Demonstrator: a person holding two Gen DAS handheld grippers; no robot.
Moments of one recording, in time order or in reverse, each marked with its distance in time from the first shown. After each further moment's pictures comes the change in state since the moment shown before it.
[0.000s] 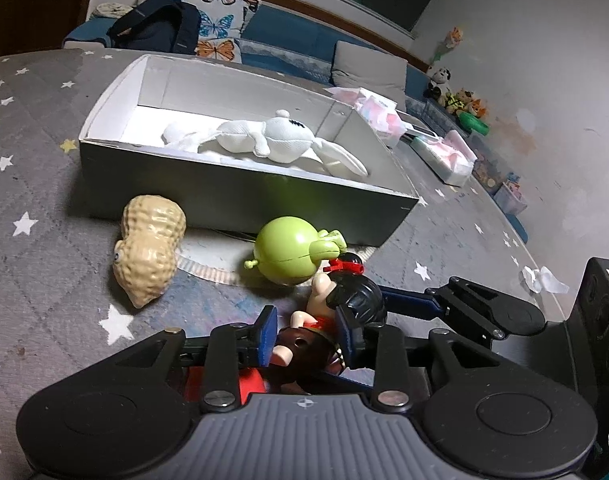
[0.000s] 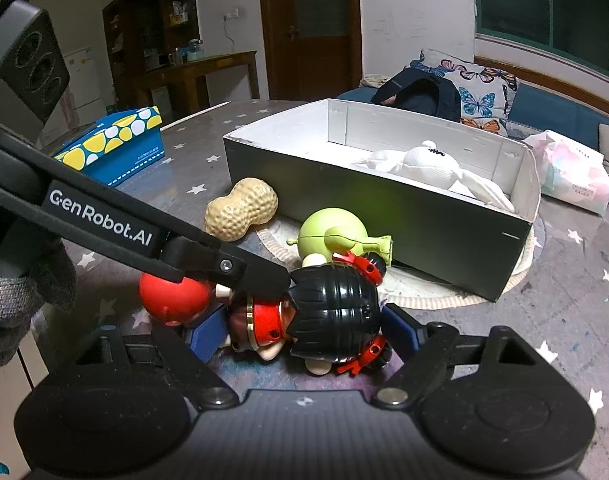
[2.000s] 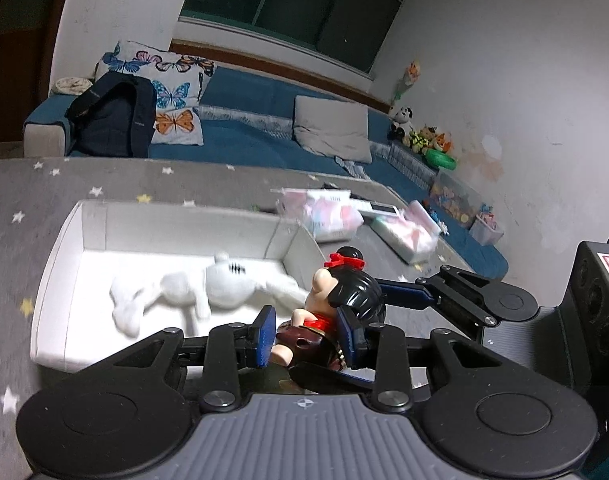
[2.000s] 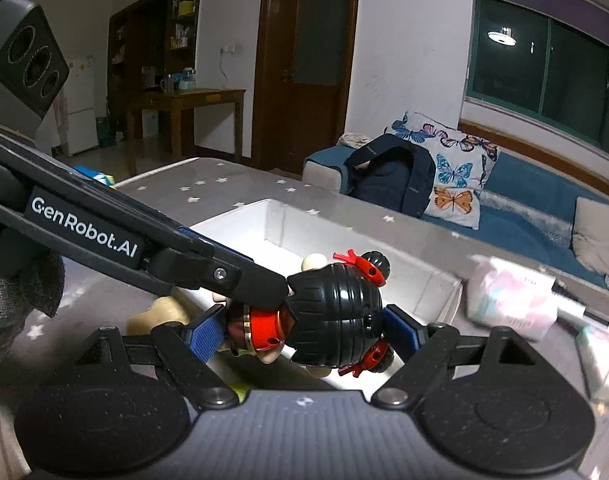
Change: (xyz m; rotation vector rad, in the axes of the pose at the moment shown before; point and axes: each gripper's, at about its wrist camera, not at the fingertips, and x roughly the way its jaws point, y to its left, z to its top) left arm 0.003 -0.039 0.107 0.096 -0.168 -0.049; right arm -0.016 -0.061 0.101 -0.124 -0.120 -0.095
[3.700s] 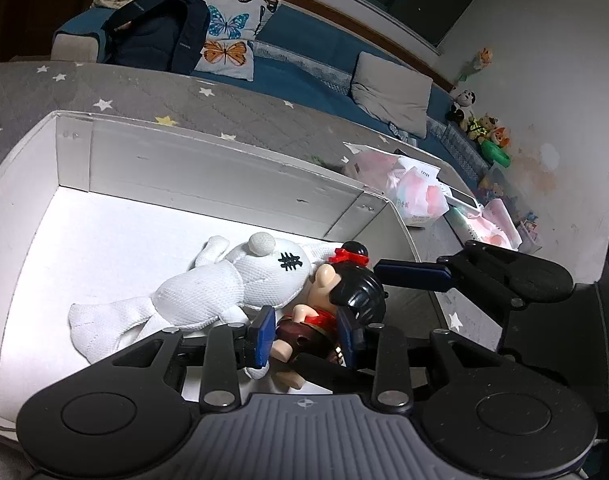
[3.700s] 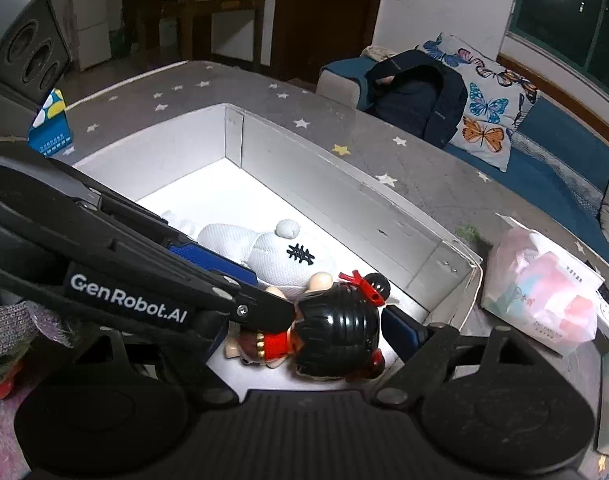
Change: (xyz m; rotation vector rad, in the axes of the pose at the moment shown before) left arm 0.108 0.049 0.007 -0.193 0.148 0.080; right arm 0.112 -0.050 0.003 -0.072 0.283 0.069
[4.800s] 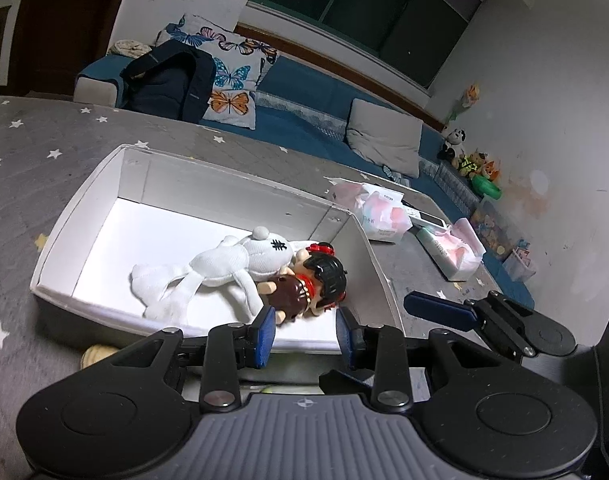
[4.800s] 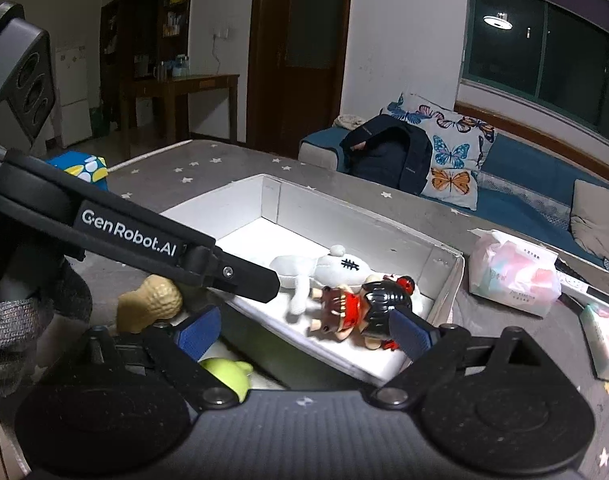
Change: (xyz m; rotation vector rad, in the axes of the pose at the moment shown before) left arm -0.097 -0.021 -0.056 0.015 -0.159 0.011; right arm -0.092 0.066 -0.048 0.108 -0.246 -0.069
